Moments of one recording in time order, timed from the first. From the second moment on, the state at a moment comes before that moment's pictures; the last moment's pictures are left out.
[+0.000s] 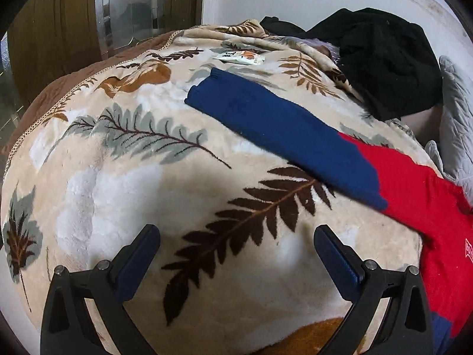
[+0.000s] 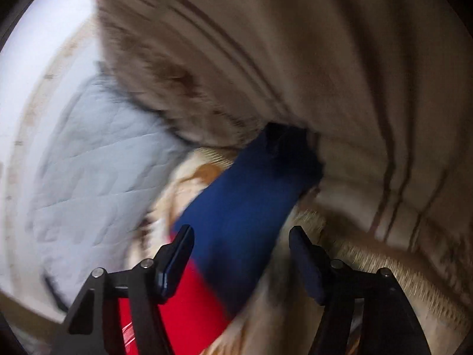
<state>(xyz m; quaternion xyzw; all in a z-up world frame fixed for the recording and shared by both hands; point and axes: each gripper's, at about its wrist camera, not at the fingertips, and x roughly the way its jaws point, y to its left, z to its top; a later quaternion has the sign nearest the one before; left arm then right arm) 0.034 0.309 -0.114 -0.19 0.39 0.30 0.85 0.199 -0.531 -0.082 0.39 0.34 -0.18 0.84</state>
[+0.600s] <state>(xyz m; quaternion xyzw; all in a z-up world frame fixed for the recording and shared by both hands) 0.032 0.315 -0.119 -0.21 0.39 0.29 0.85 0.189 -0.318 0.077 0.13 0.25 -0.04 0.96</state>
